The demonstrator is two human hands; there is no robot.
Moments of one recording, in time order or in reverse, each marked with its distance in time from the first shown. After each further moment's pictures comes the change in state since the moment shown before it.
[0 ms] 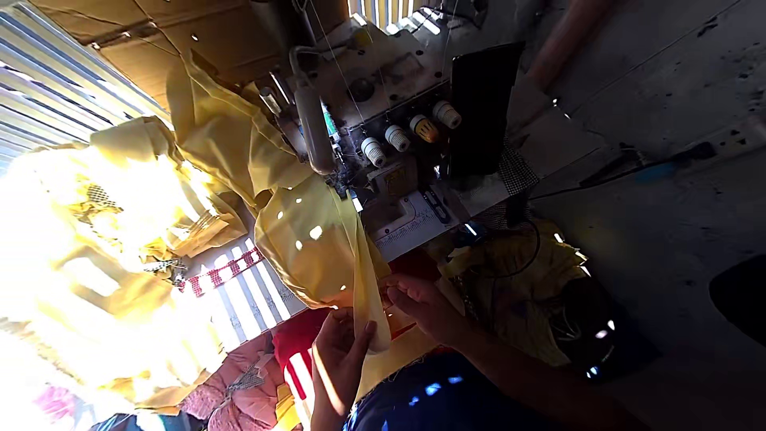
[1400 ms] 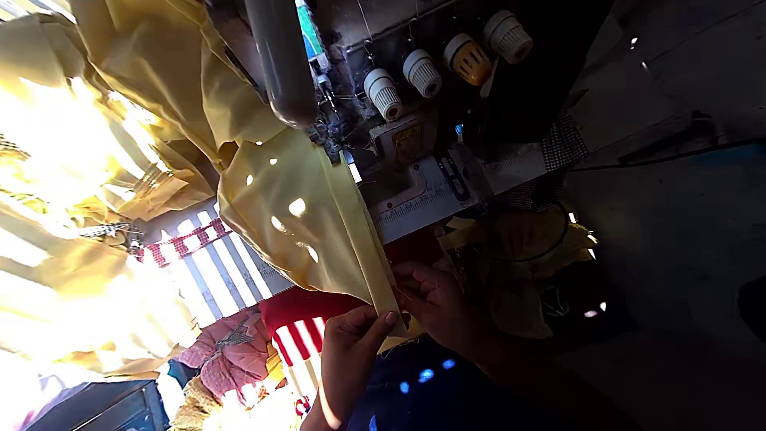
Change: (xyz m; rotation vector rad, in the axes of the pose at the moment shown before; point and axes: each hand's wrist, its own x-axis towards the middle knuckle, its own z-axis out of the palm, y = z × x) left_hand -0.002 0.002 0.021 -0.181 -0.176 -0.200; right_hand -0.009 -0.002 0.004 0.059 0.079 -0.010
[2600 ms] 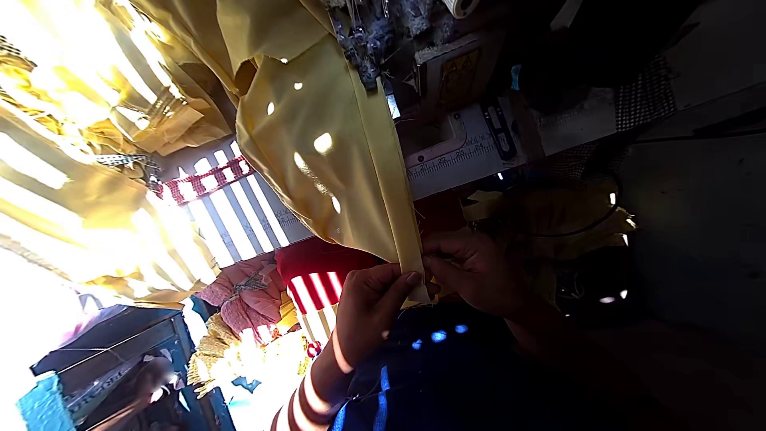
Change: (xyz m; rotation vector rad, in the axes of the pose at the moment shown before) left_hand 0.005 0.010 -0.004 0.059 -0.163 0.088; right_hand 0.001 -0.012 -0.022 -0.208 -0.198 -0.027
